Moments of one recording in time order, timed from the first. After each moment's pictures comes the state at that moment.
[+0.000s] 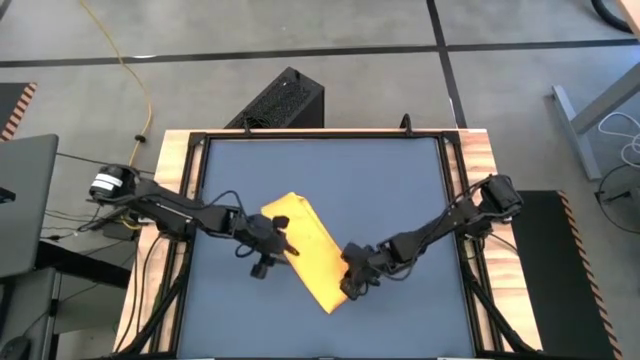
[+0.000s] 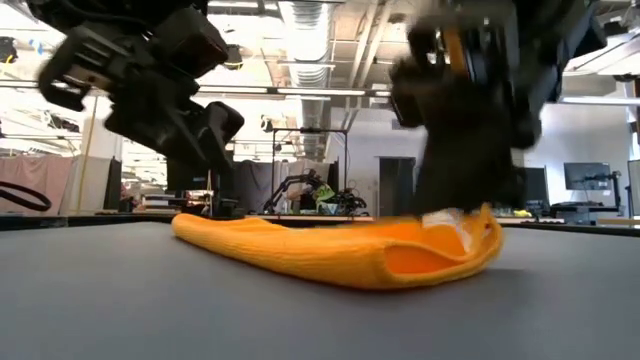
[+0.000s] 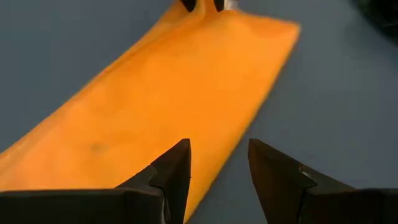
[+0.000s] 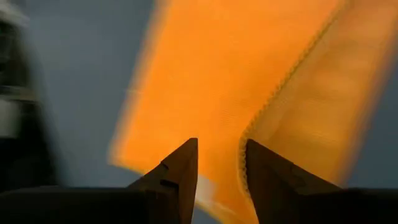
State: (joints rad) left arm -0.18 1.41 0.58 0.18 0.13 0.07; right arm 0.42 1.75 0.94 0.00 0.09 1.06
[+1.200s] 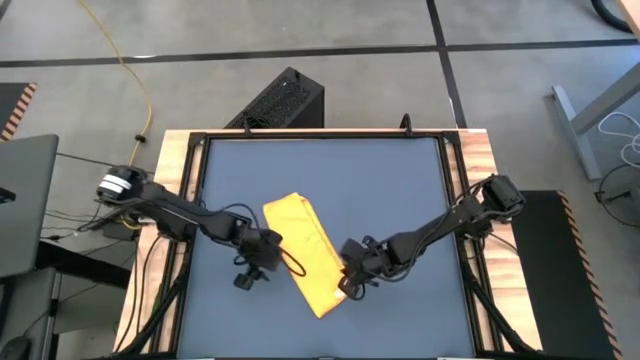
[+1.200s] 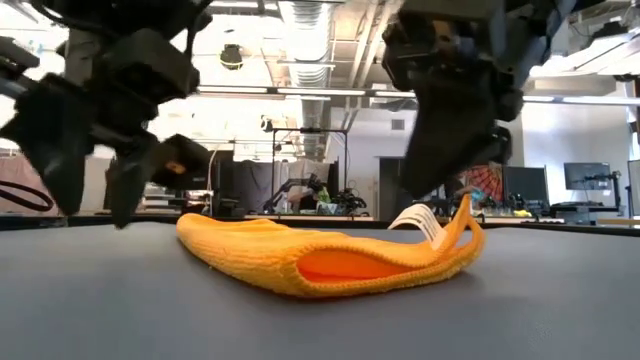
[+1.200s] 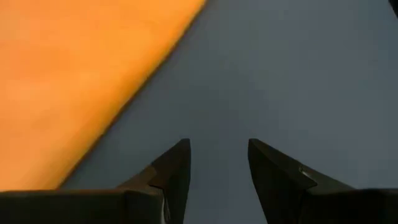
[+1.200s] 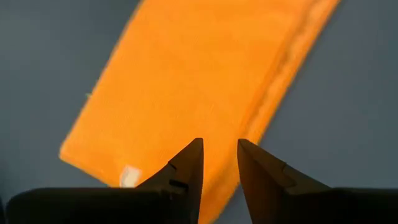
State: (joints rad) left arm -0.25 1.45 0.68 -0.21 0.29 0.06; right arm 0.42 1.74 1.07 -0.29 0.27 0.94
